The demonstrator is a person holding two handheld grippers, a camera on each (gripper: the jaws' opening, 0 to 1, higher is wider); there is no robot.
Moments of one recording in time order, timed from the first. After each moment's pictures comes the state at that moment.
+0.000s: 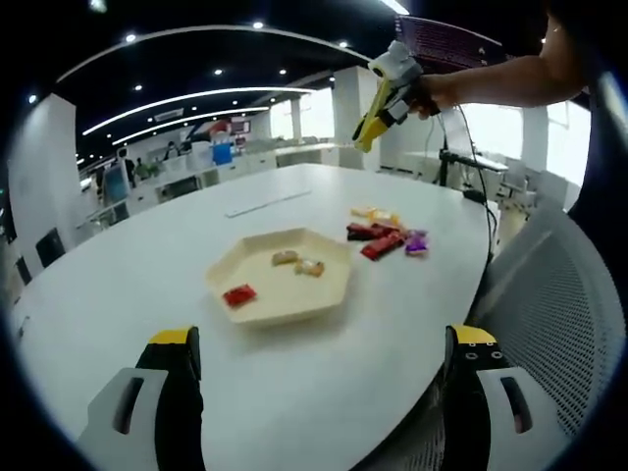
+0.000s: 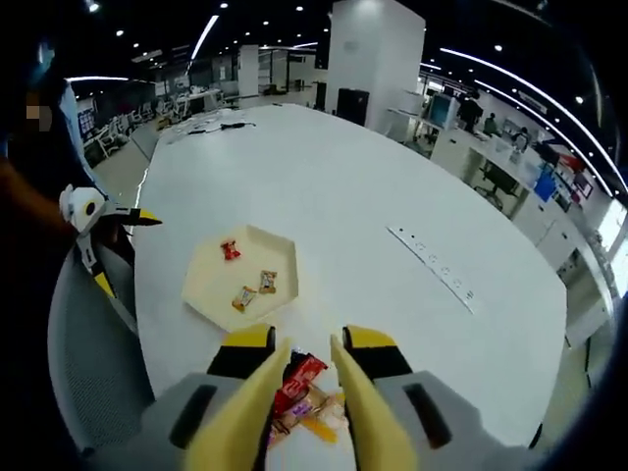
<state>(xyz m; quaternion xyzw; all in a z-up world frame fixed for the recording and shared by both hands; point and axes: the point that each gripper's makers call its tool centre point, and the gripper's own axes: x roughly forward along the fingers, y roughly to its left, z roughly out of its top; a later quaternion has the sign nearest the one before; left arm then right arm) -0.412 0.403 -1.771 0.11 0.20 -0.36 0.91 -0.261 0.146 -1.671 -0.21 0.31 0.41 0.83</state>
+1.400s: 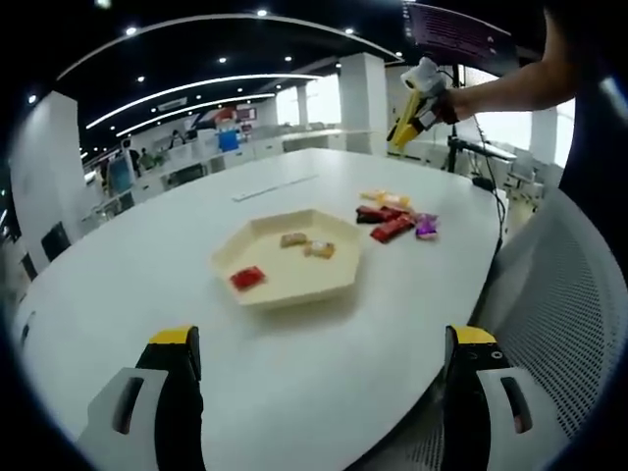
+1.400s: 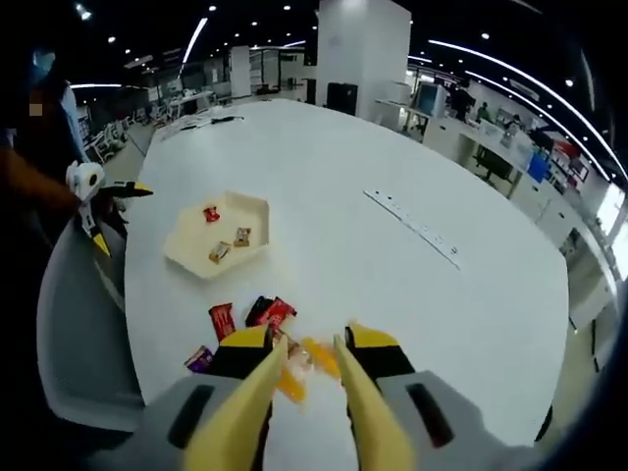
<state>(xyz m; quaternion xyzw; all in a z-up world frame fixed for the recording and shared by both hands) -0.412 0.412 -1.784 0.13 0.23 -0.34 0.90 -0.261 0.062 -1.725 -0.19 0.33 0.41 0.83</state>
